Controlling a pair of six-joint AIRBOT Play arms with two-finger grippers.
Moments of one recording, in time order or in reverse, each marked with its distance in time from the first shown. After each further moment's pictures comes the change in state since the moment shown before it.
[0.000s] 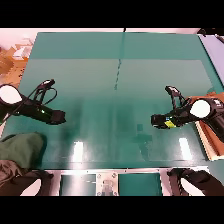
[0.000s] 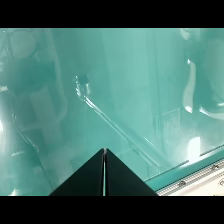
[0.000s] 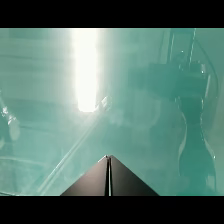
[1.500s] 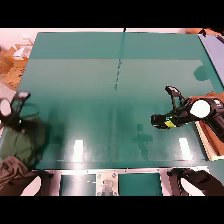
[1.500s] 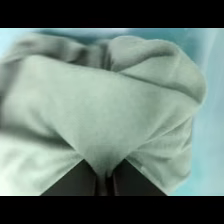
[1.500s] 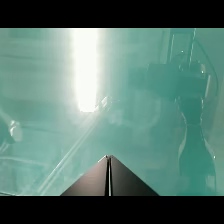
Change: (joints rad) left arm 0.156 0.046 -0.072 0.599 0.023 -0.043; right arm 0.000 0.000 0.000 0.000 0.000 0.000
